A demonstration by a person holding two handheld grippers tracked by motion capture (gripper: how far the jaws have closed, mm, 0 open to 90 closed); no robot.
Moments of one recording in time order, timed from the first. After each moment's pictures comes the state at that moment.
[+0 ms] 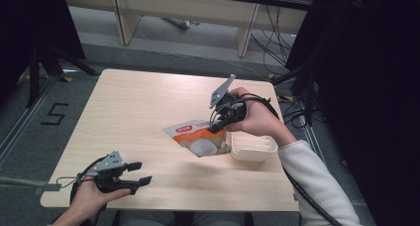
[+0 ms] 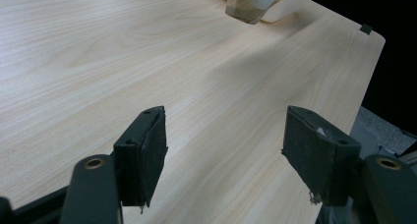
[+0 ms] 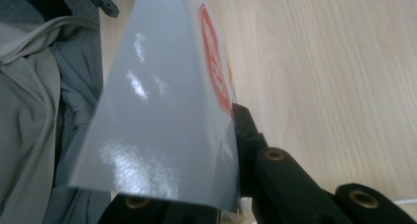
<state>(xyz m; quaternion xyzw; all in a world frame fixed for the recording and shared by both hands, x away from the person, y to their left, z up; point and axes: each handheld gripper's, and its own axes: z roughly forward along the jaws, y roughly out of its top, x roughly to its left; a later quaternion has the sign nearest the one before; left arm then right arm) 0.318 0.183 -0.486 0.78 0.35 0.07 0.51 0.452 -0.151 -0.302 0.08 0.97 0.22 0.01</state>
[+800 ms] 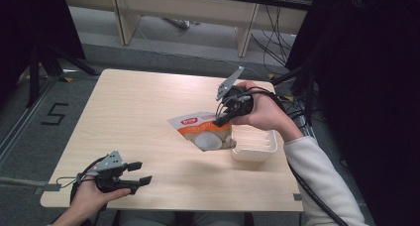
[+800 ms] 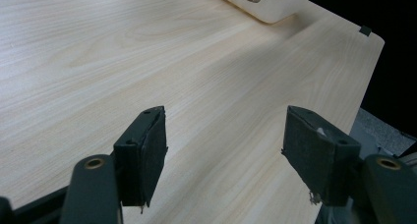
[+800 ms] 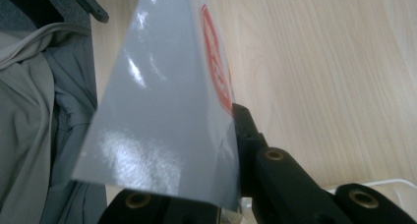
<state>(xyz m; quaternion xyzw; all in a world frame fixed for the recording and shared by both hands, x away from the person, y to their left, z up) 0.318 0.183 -0.486 0.78 0.36 0.08 0.51 0.459 -0.164 -0.285 0.09 0.97 0.23 0.02</state>
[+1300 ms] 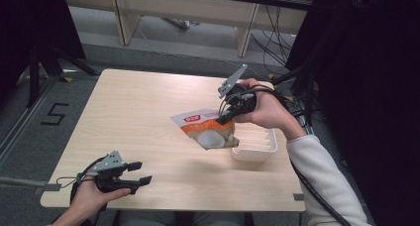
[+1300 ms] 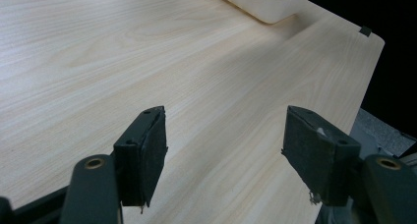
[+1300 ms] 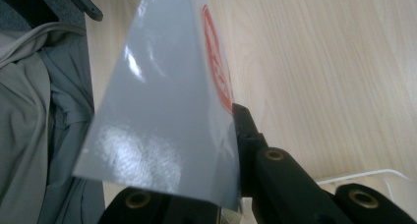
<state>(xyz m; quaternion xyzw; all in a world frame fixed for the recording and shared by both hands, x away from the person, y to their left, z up) 0.318 0.182 -0.486 0.78 0.36 0.07 0.51 0.461 -0.170 -0.280 0.11 0.97 0.23 0.02</state>
